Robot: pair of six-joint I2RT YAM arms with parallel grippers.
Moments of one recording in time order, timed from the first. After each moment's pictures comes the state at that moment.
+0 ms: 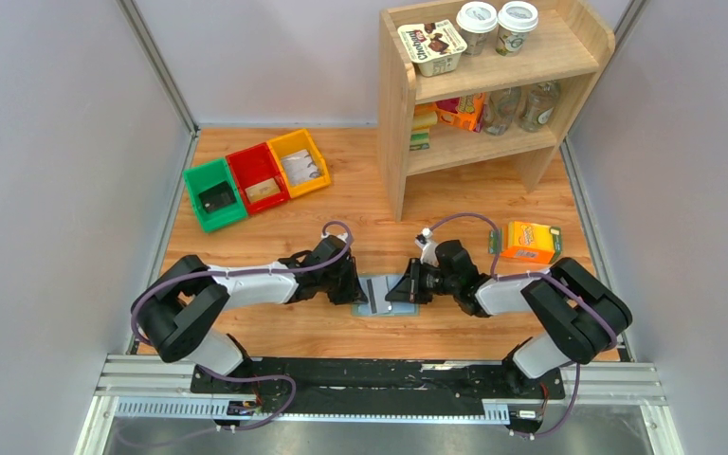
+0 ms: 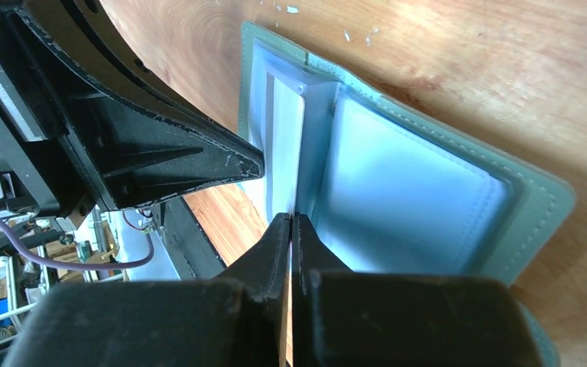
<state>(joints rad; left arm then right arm) -0.82 1.50 0.61 -0.03 0.16 -0.92 0.64 1.52 0.38 0.52 -0.53 0.85</state>
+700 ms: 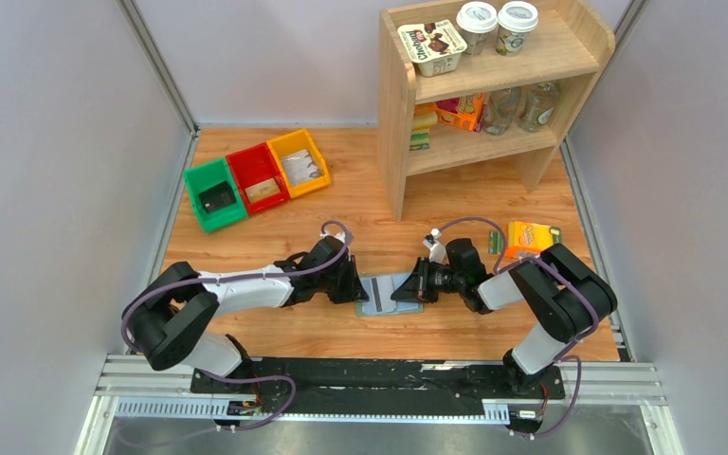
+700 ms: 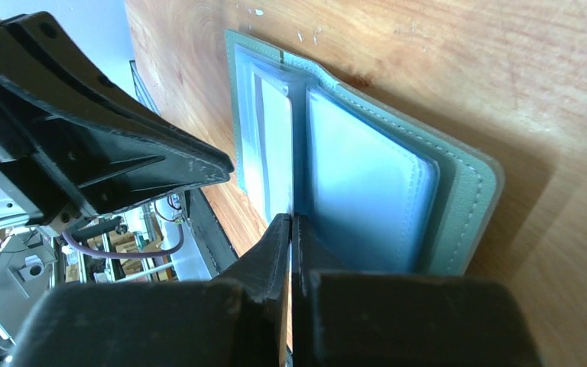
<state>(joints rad) -0.83 1.46 0.60 0.00 0.16 -0.92 0.51 1.64 0.35 0.66 -0.70 0.90</state>
